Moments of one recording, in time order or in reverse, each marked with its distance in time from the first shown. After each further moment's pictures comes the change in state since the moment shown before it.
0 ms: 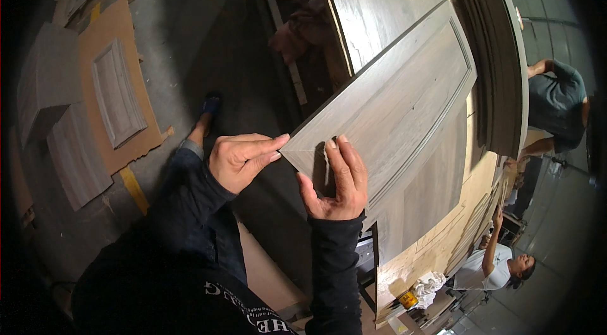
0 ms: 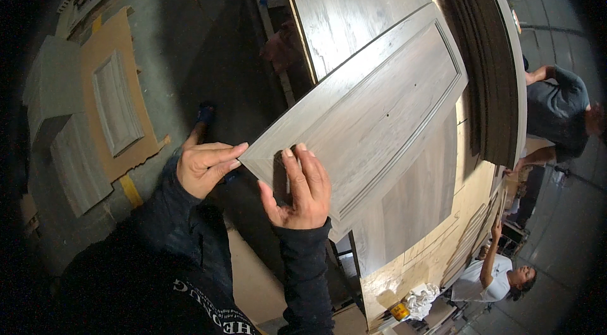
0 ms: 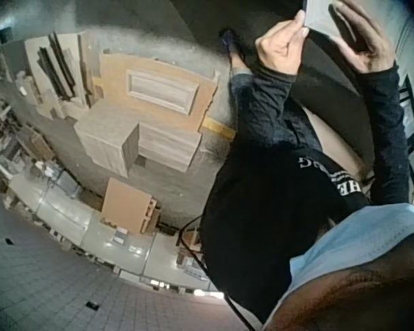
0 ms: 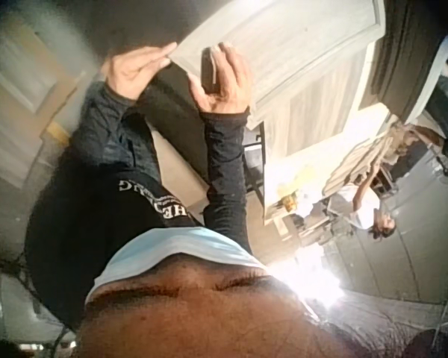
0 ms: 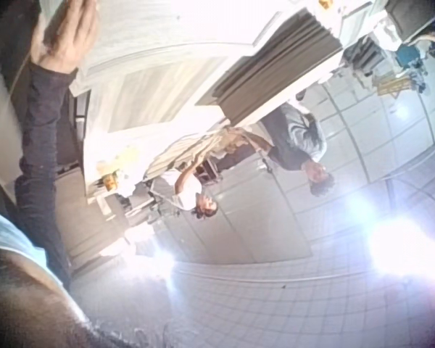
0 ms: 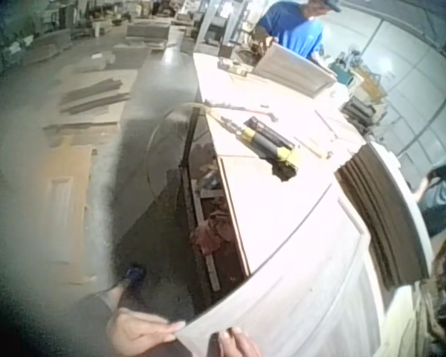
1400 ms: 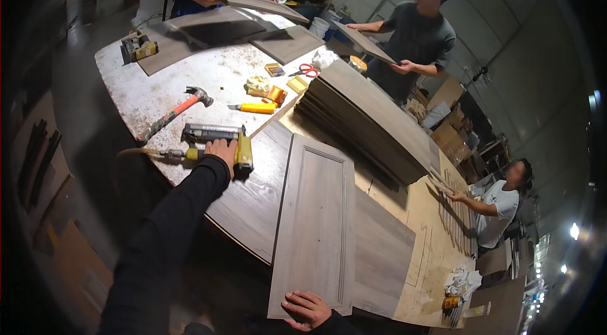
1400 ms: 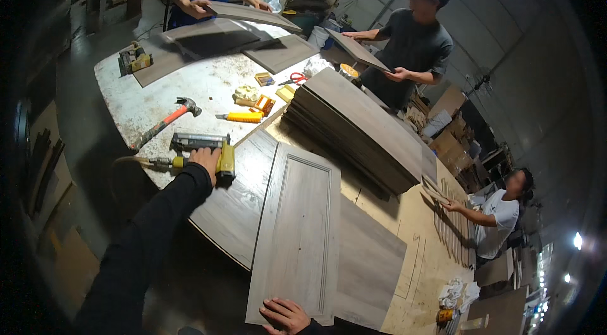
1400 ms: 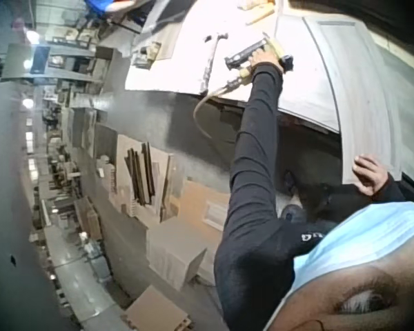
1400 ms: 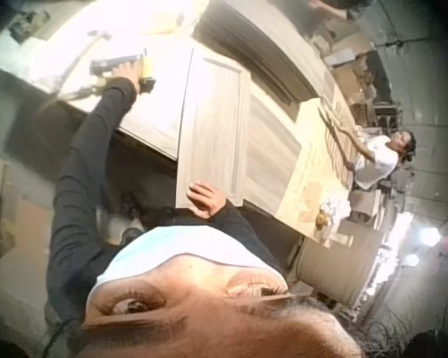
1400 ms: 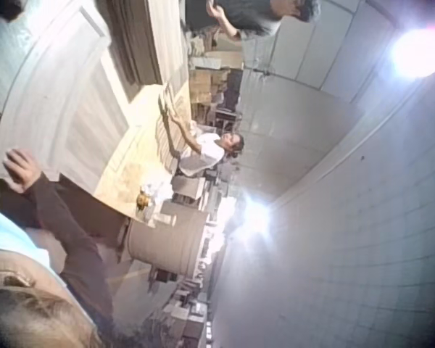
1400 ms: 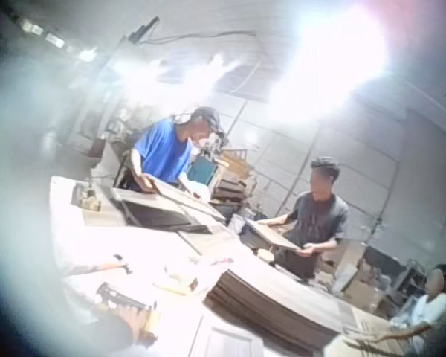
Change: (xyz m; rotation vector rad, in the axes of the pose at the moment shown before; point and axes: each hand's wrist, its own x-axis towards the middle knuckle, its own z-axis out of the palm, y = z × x) left_hand 0.398 0.013 -0.010 1.198 -0.342 0.214; right_hand 0.011 -0.024 -0.025 0.023 -0.054 -0.007
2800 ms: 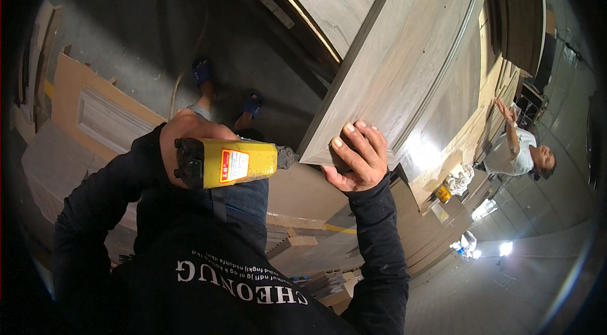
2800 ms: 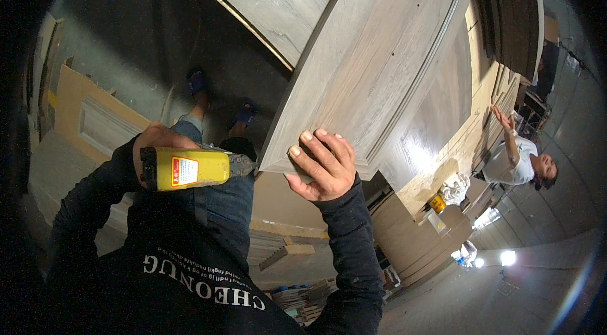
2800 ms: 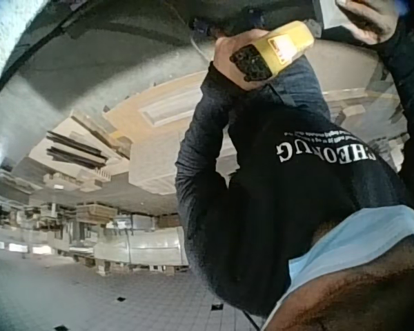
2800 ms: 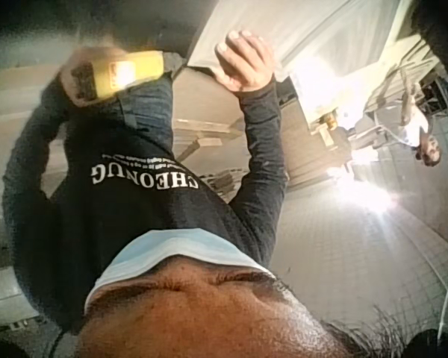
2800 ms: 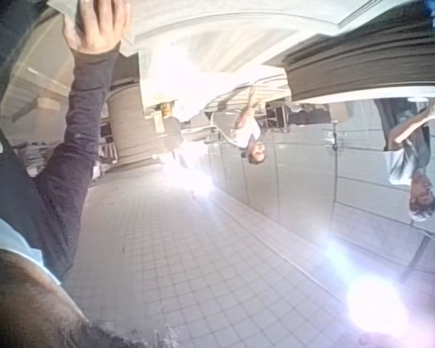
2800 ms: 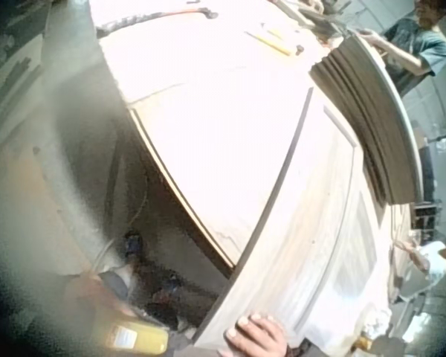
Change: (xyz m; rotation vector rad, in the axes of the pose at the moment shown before) left_hand -0.289 -0.026 0.127 -1.992 -0.822 1.095; right_hand 0.004 0.028 0.013 -0.130 -0.076 0.106
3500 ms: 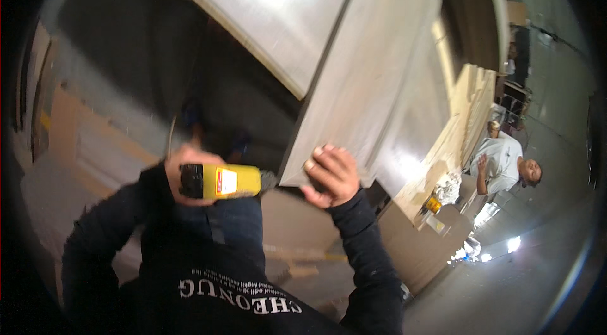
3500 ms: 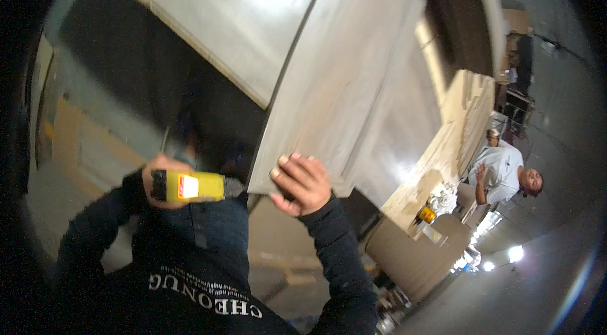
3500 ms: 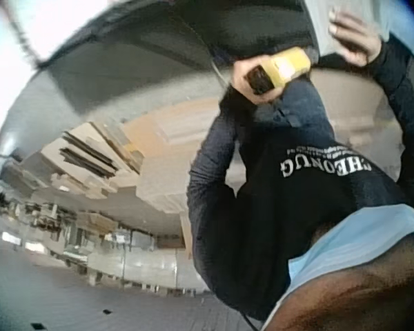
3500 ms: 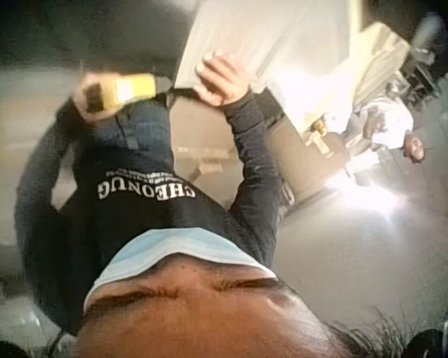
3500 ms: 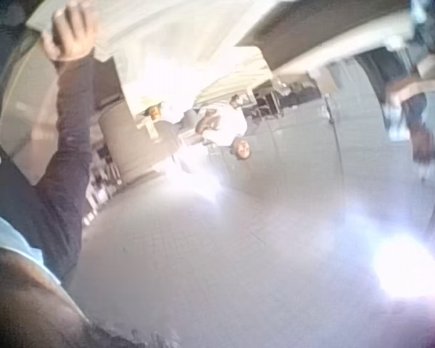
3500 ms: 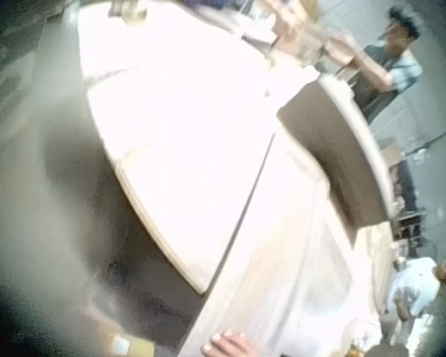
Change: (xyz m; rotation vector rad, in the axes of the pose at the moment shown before) left_hand 0.042 0.054 0.019 0.496 0.445 -0.516; right_hand 0.003 0.003 -0.006 0.021 -0.038 -0.028
